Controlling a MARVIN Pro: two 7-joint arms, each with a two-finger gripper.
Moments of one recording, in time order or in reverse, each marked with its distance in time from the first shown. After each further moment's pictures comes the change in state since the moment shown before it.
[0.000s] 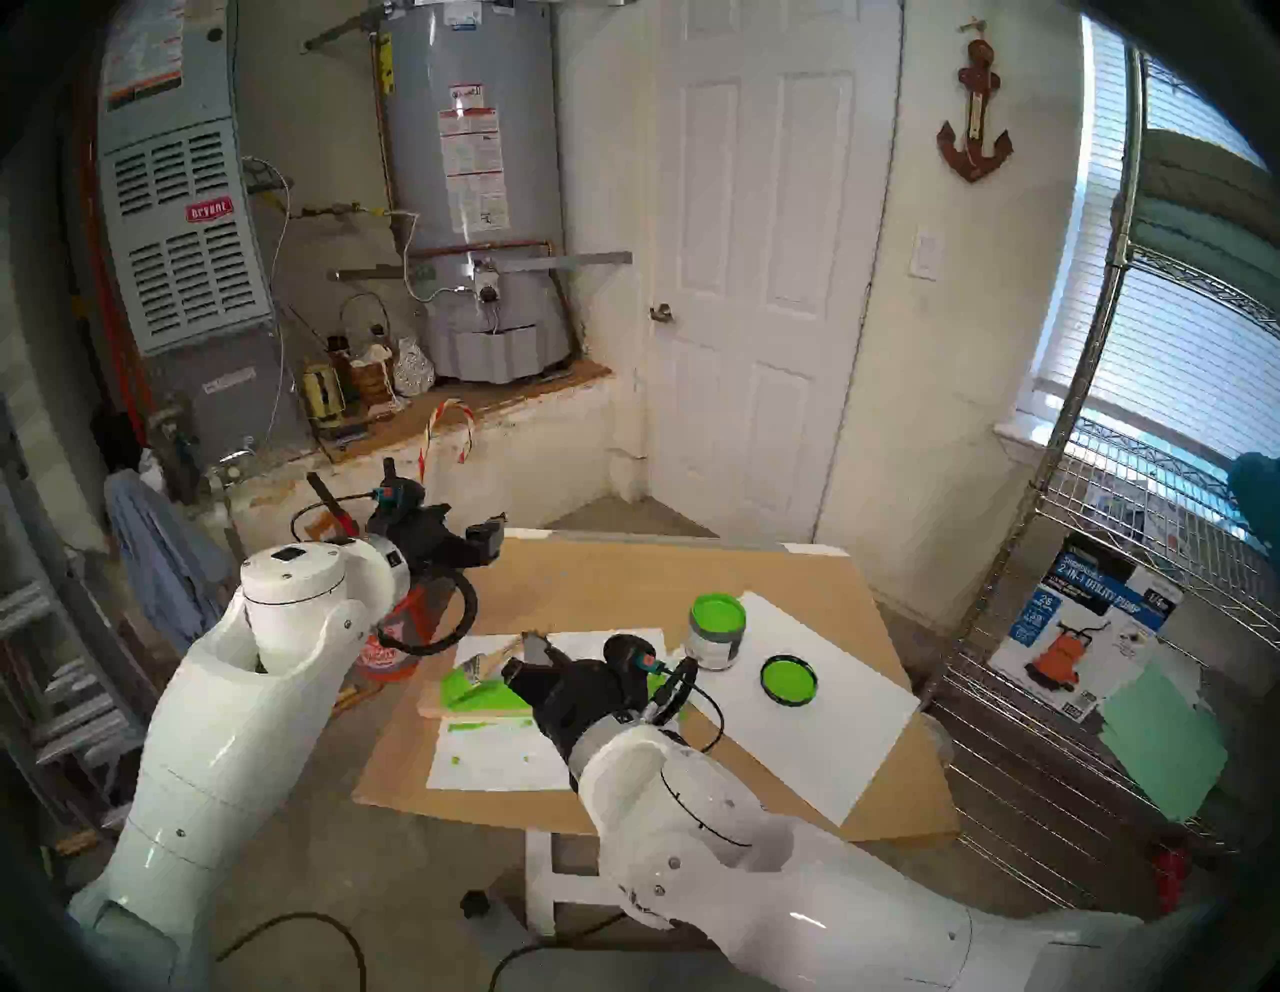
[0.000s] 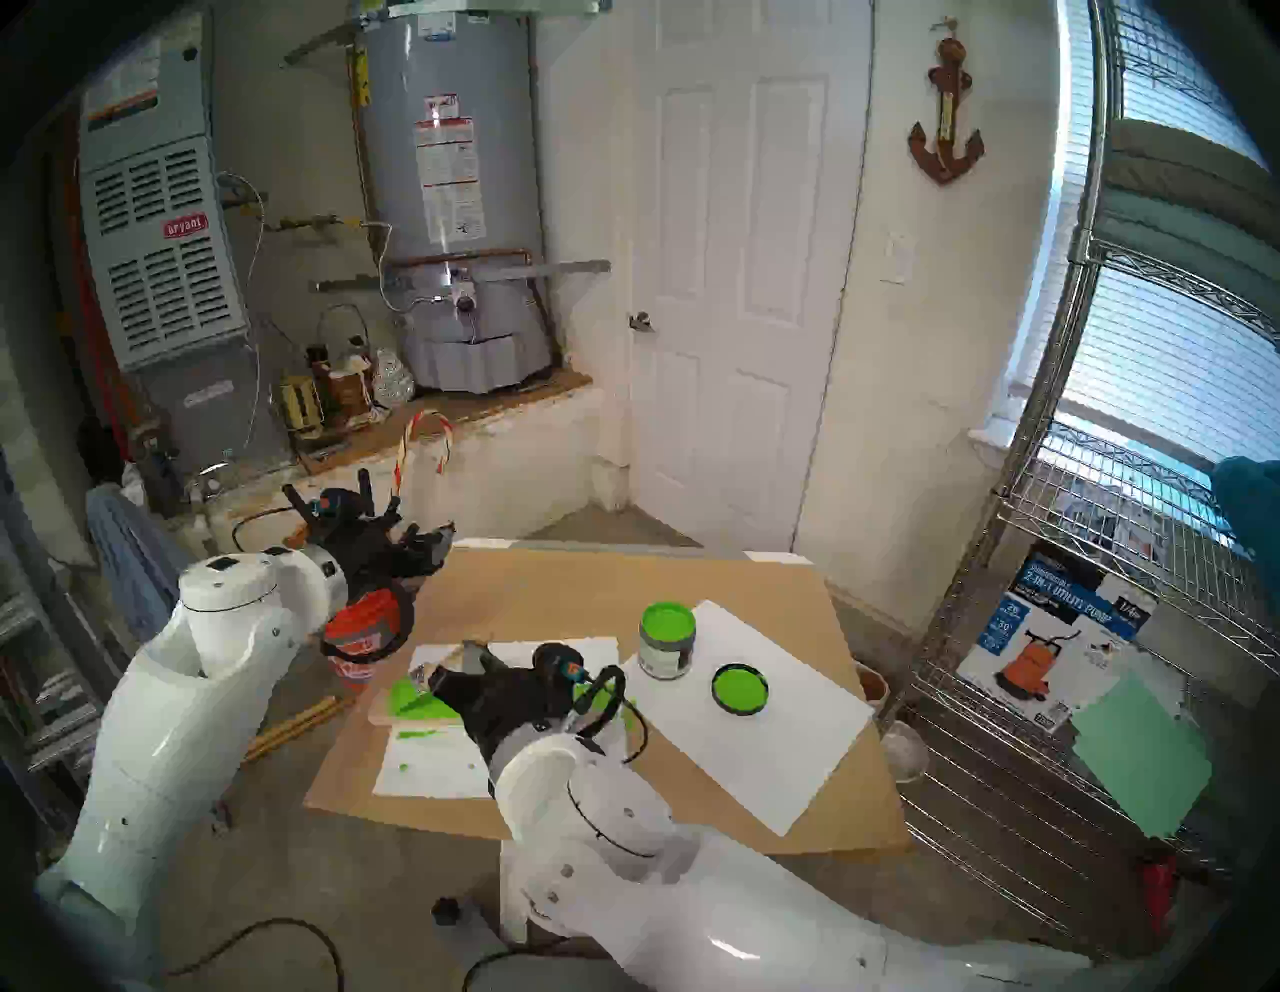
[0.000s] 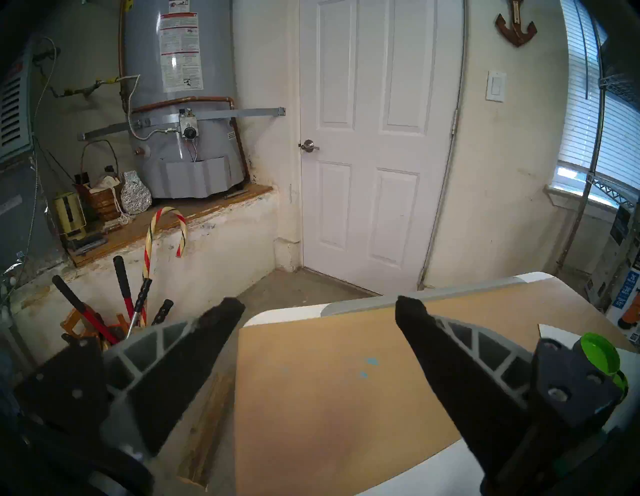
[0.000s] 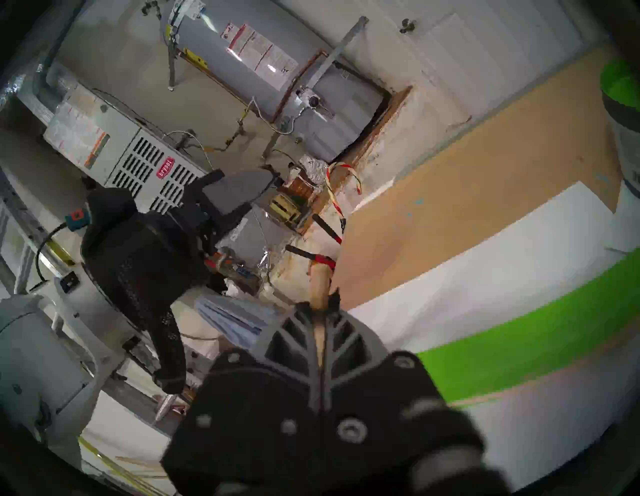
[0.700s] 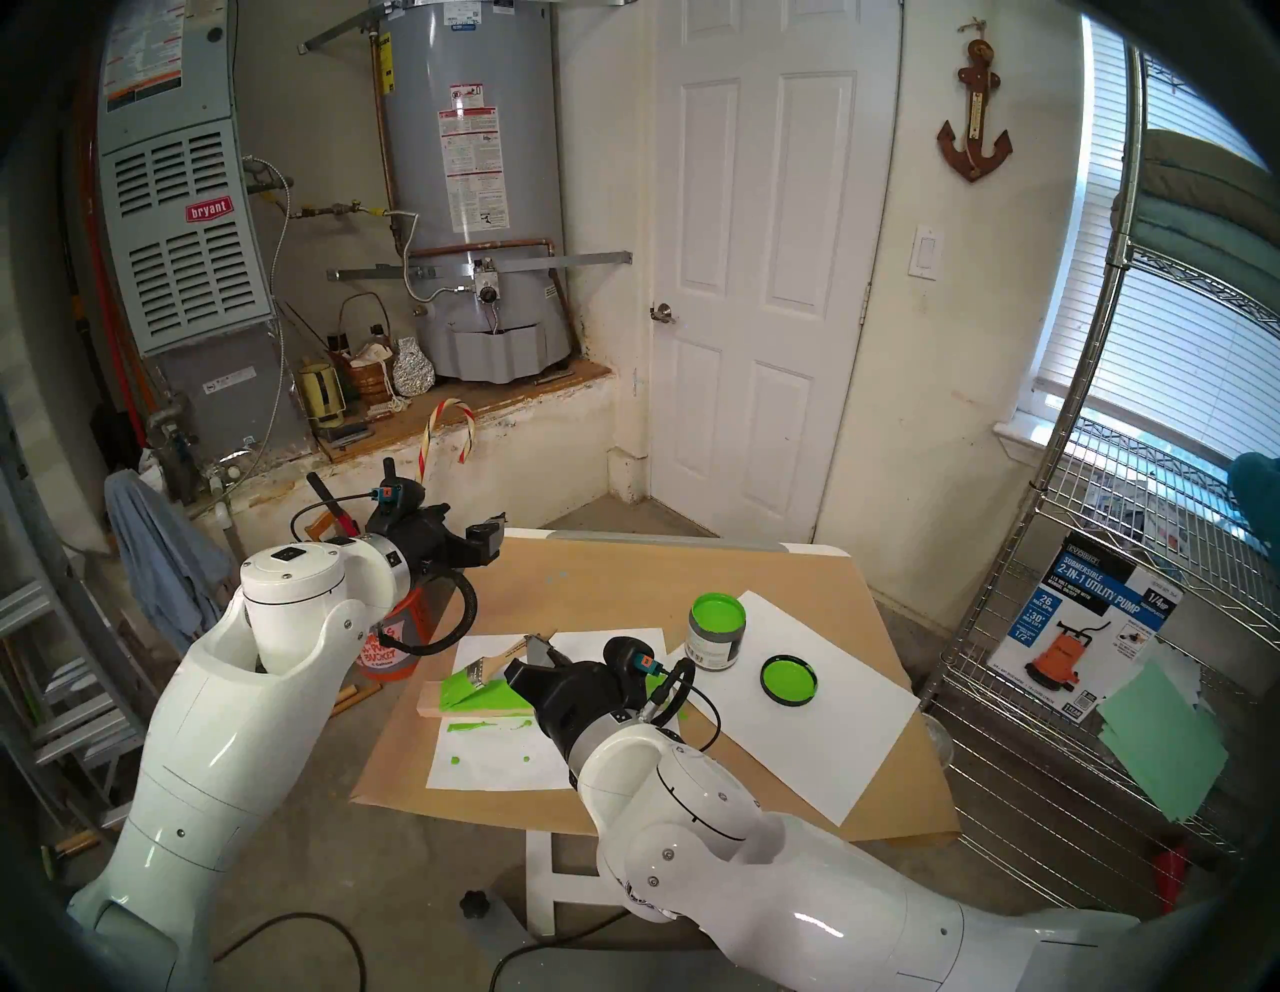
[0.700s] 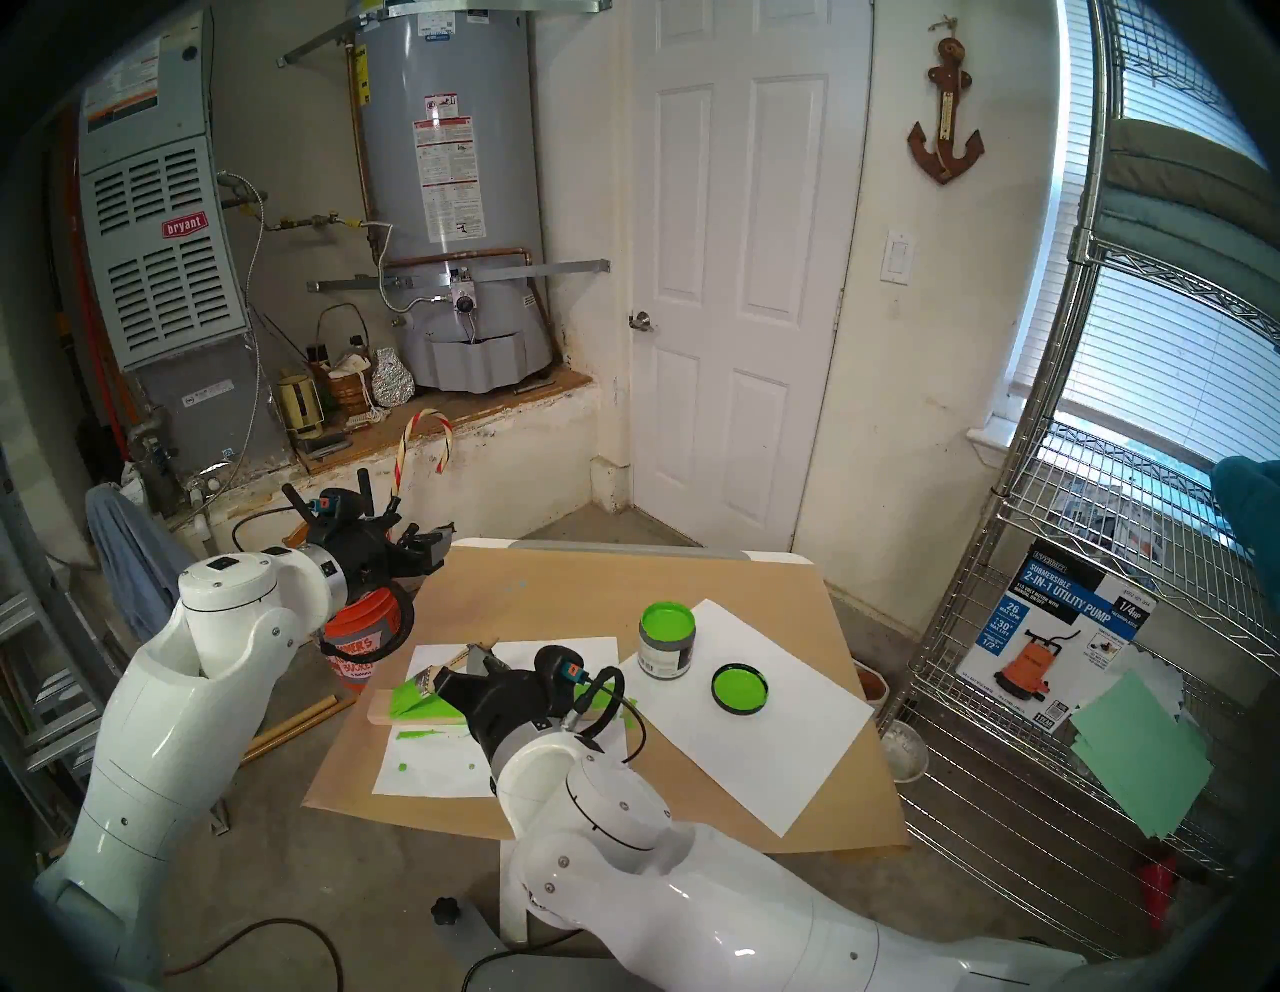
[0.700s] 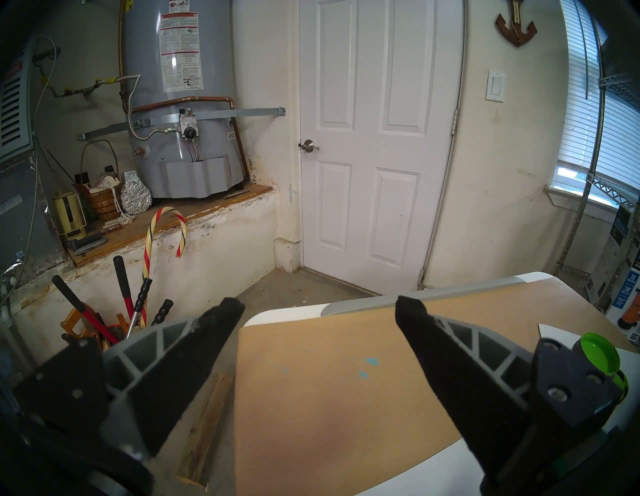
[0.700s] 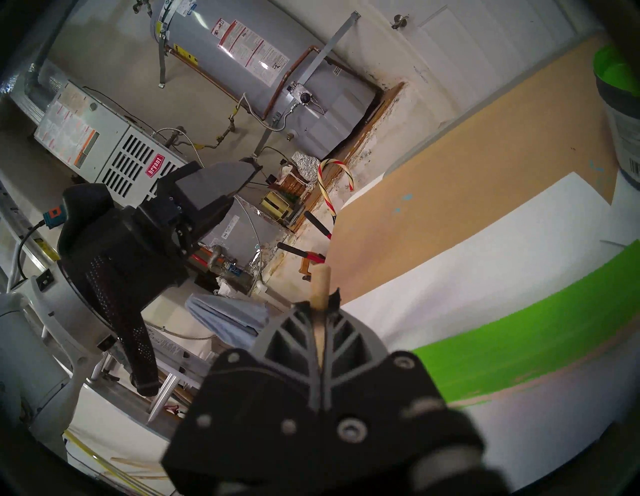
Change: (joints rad) left arm 0.000 0.000 0.000 0.000 0.000 0.000 0.000; right arm 0.008 -0.010 0.000 0.032 0.014 0.001 -0.001
